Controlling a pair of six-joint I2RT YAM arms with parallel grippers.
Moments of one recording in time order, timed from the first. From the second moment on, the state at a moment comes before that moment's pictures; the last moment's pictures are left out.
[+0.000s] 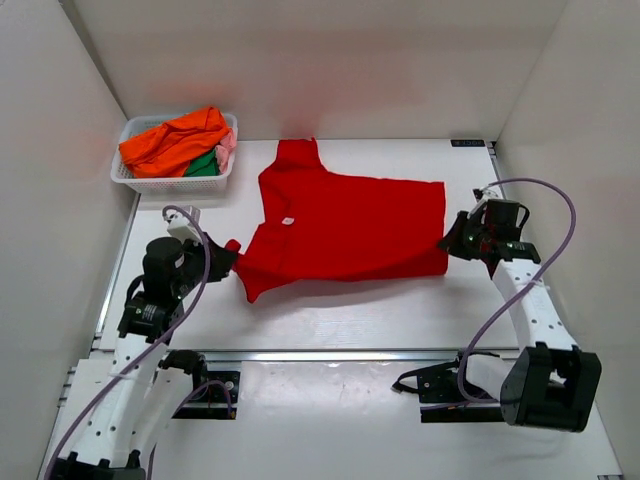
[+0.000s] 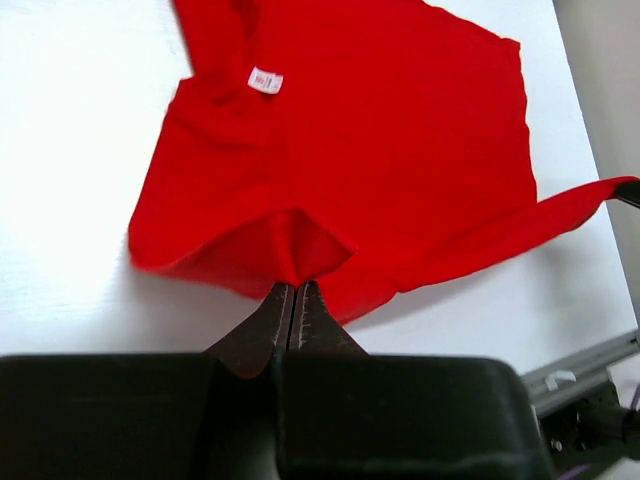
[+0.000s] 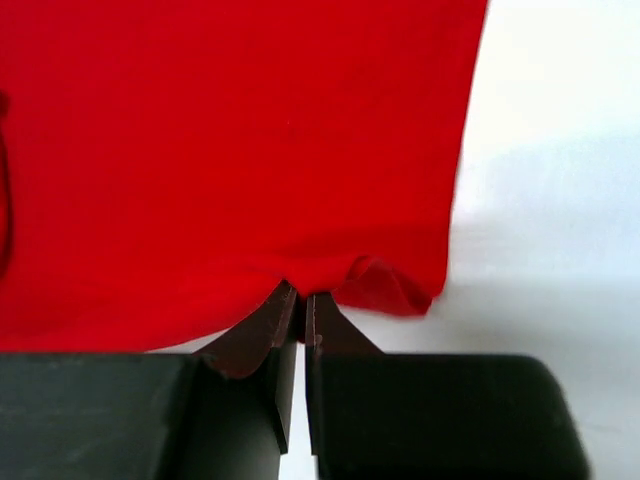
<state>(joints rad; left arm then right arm) -0.19 0.63 0.67 -0.45 0.21 -0.46 -0.11 1.13 0.82 -0.45 -0.32 0.24</state>
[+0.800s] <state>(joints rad) -0.13 1.20 1.15 -0.45 0.12 -0.43 -0.12 1.41 1.24 -0.61 -0.34 0.22</state>
